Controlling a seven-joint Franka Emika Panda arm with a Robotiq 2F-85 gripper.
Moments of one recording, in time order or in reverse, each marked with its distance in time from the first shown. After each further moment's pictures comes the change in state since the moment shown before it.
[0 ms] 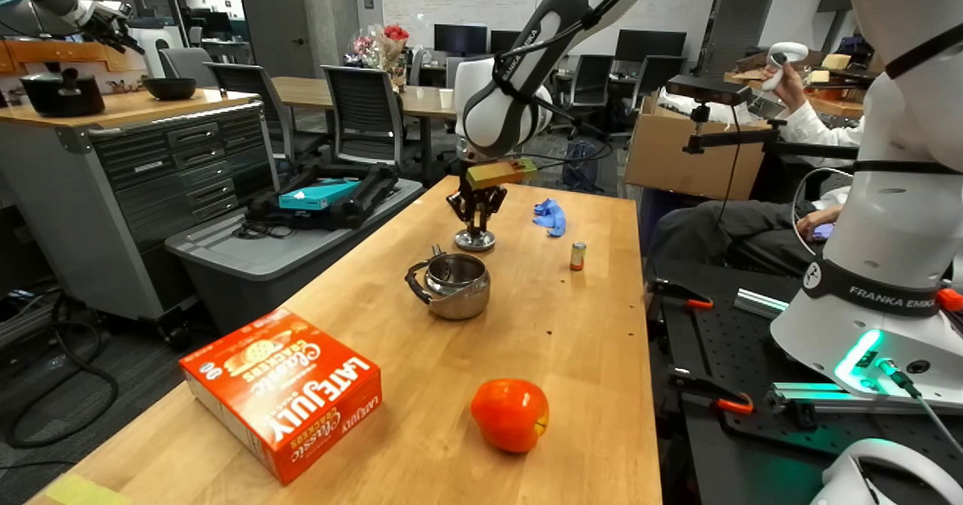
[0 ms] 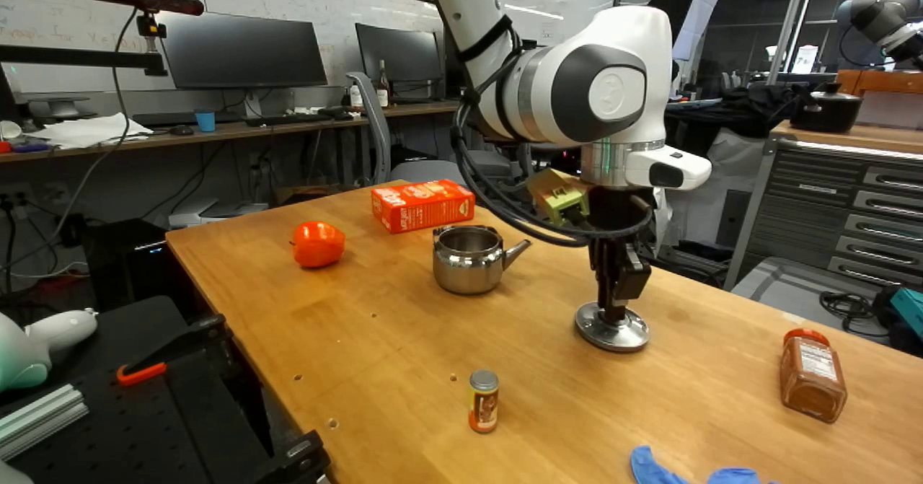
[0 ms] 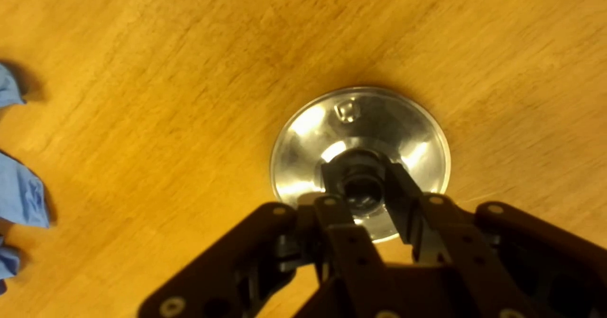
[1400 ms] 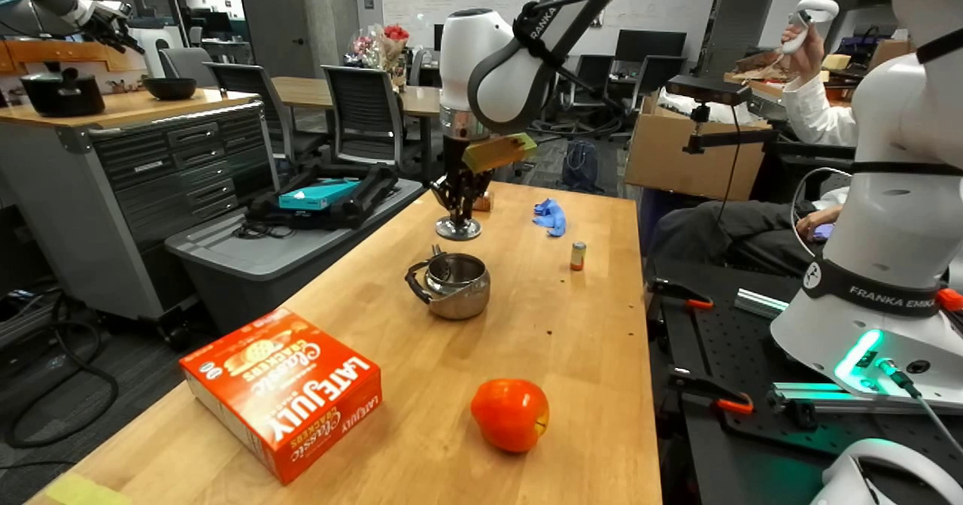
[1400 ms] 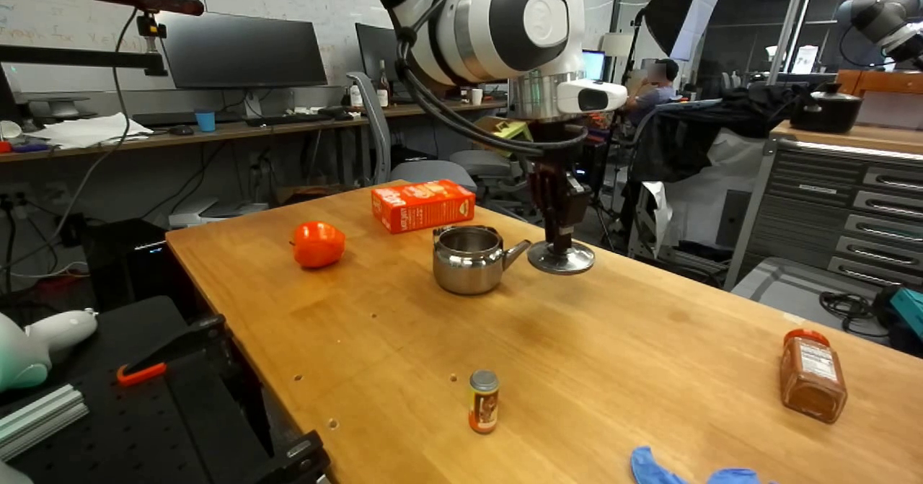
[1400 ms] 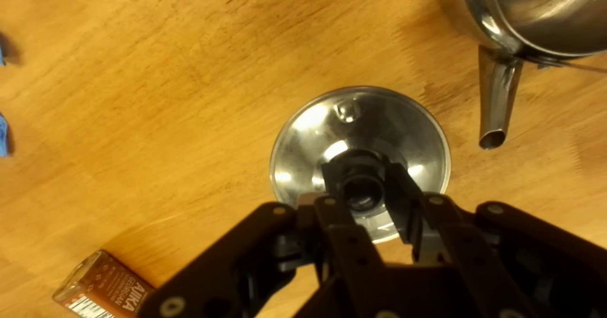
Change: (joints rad) arm 0.154 -0.200 -0.002 -0.141 -0.146 0.002 0.020
